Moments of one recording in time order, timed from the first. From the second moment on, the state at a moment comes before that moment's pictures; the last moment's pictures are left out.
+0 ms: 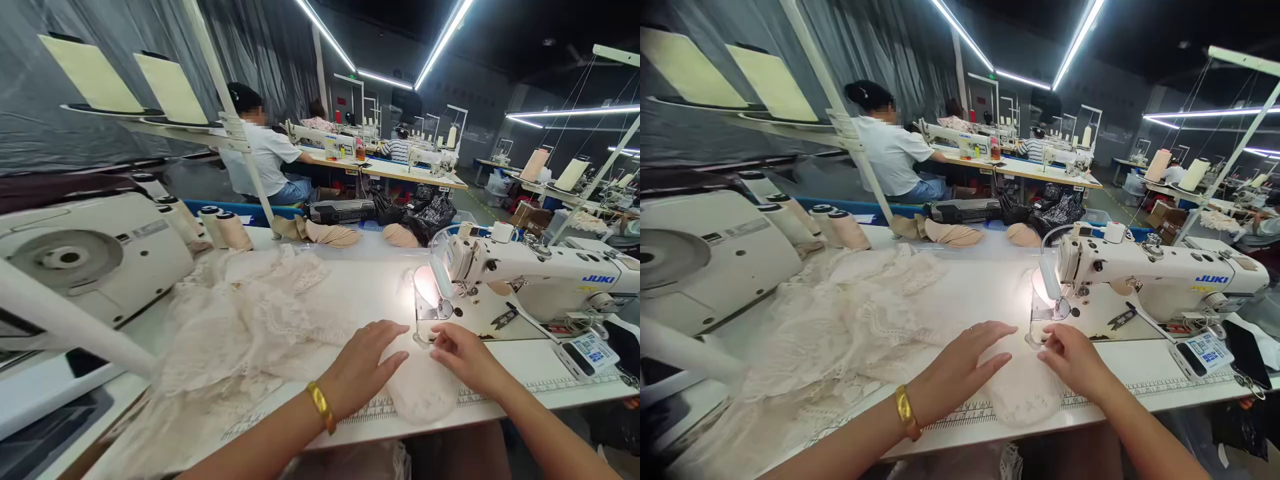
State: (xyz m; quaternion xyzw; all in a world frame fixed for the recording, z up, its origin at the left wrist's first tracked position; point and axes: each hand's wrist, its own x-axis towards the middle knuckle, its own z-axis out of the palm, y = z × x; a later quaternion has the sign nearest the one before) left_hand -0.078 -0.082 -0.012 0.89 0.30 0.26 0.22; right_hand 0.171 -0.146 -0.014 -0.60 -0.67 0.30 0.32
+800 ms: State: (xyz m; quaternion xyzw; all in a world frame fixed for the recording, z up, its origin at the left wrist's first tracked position) left_hand -0.068 -0.073 0.009 0.74 0.35 0.16 0.55; right_hand 0.146 -0.138 -0.001 -0.45 -0.51 0.59 0.44
